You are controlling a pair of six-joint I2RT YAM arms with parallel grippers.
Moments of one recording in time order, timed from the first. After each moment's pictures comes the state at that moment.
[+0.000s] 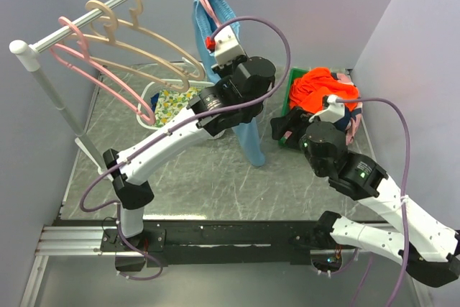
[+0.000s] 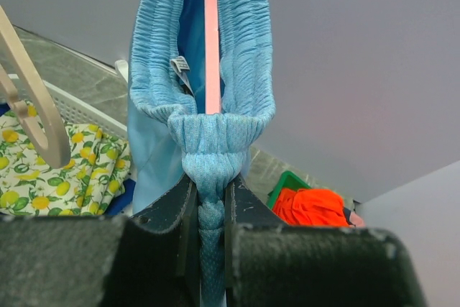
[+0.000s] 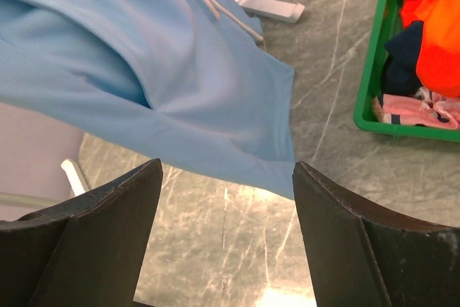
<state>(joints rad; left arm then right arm) -1.08 1.88 2.27 -0.60 -1.28 -0.69 0.86 0.83 1.10 -0.62 0.63 0.77</state>
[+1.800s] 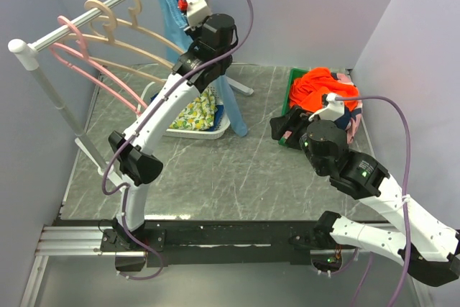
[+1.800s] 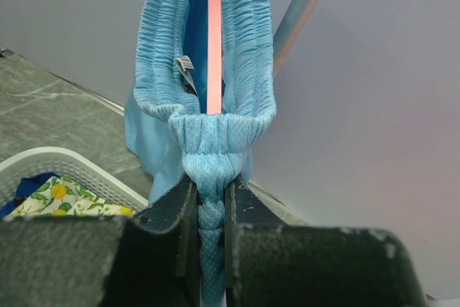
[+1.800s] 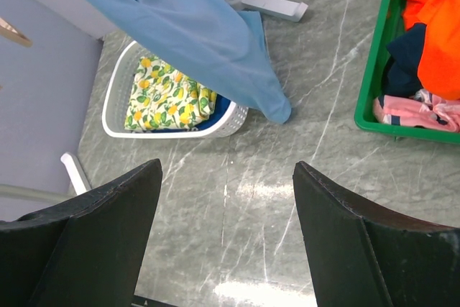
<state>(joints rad) -0.71 2.04 2.41 -0.48 -1.06 -0.52 0.86 0.84 1.13 -0.64 0.61 0.76</state>
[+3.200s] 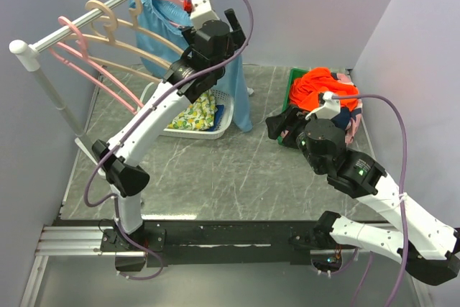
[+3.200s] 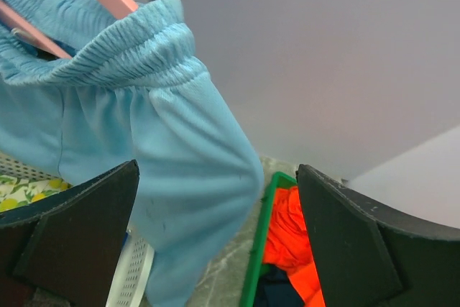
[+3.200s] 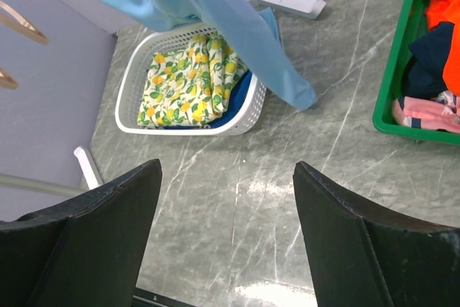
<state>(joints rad) -0.74 1.89 2.23 -0.45 -0.73 -0.55 0.86 0.85 1.12 -0.60 0.58 0.76</state>
